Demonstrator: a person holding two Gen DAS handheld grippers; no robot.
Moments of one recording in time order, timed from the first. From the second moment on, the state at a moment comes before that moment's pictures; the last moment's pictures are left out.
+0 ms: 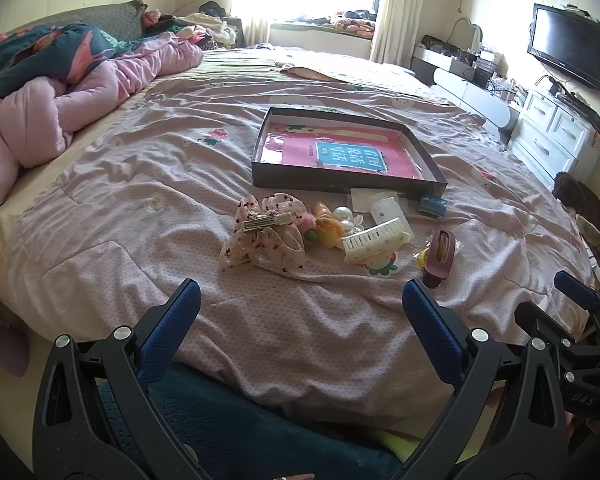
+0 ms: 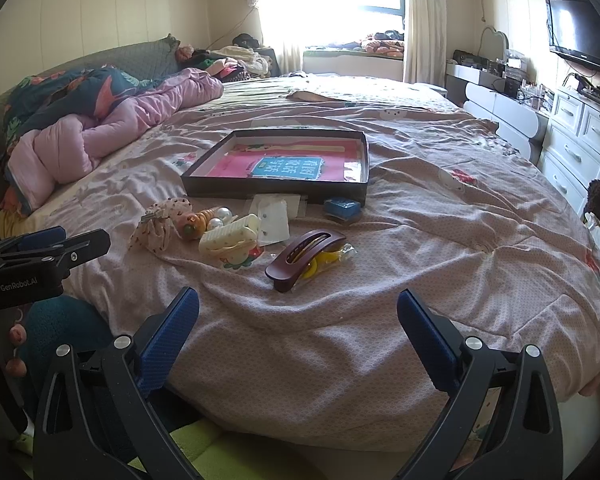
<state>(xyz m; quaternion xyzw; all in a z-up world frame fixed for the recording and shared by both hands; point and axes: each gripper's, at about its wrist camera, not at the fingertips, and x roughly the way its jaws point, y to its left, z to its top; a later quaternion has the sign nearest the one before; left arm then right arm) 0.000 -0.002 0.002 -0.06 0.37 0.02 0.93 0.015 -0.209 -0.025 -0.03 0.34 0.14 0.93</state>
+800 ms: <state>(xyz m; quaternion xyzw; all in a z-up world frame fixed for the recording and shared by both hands) 0.017 0.026 -0.008 -0.10 0.38 0.04 0.92 0.046 -0.195 -0.033 -0.04 0.36 0.18 0.92</state>
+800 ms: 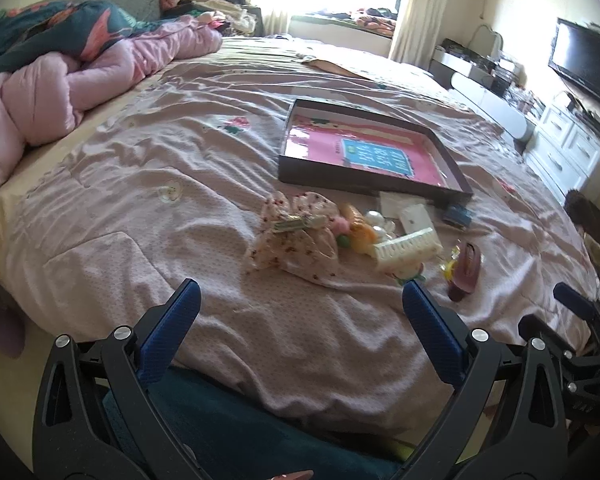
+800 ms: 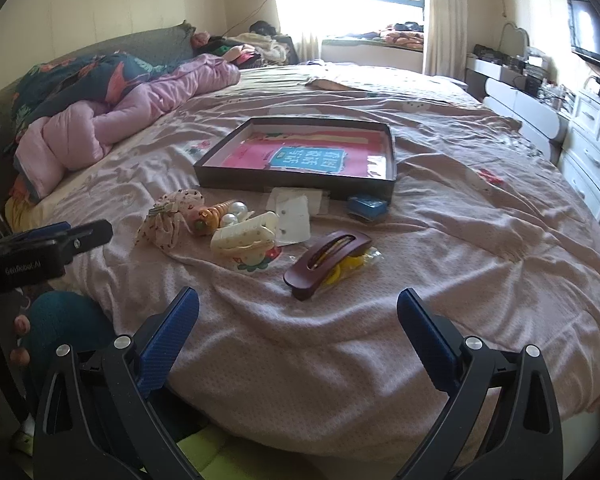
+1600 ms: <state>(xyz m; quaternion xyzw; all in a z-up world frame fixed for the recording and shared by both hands) 0.103 0.054 -0.048 -0.10 0.45 0.03 0.89 0.125 -0.204 -0.071 -0.01 0.43 0.15 0.89</state>
